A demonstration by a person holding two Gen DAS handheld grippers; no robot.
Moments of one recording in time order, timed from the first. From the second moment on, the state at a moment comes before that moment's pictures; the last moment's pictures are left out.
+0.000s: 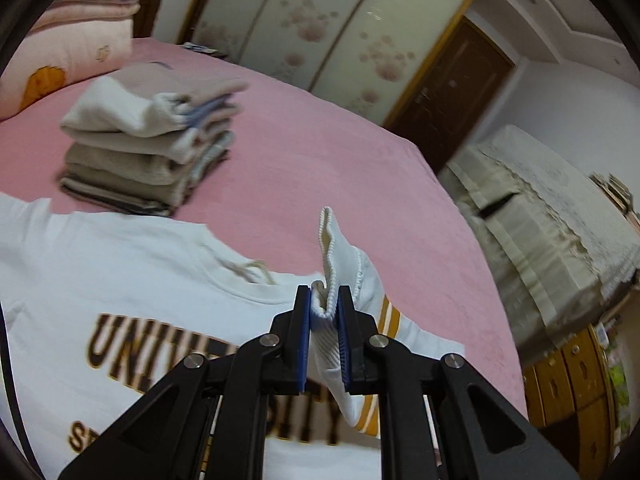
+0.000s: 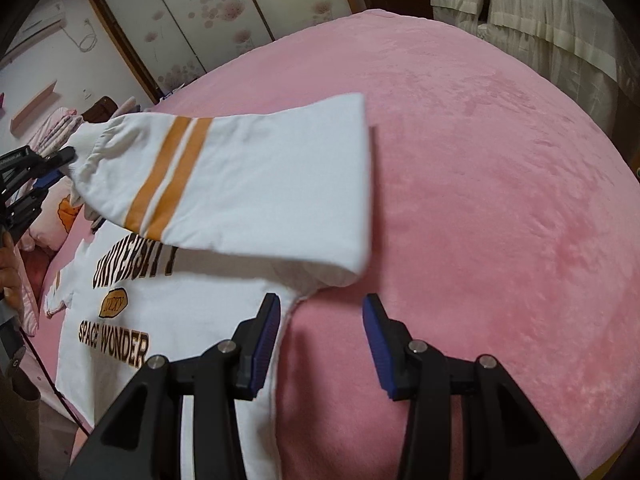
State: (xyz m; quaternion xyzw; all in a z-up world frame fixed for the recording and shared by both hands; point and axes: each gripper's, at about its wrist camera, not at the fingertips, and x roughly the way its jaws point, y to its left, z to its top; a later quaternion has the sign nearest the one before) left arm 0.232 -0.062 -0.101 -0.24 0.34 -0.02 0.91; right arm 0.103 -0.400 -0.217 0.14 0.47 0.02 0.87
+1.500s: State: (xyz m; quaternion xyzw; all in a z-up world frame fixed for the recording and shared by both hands) left arm 0.245 0.031 -0.220 -0.26 0.42 0.08 0.87; right arm 0.160 -0.405 -0.177 0.11 0.46 -0.03 0.88
